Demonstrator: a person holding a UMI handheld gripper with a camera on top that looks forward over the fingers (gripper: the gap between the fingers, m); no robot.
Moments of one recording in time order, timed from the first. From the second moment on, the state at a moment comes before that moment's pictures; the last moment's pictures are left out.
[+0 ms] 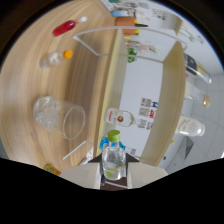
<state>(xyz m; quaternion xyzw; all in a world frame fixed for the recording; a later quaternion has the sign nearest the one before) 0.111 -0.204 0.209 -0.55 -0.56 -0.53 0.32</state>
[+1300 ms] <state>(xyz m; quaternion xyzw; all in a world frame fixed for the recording) 0.150 -0.209 0.020 -0.88 -0.01 0.01 0.48</state>
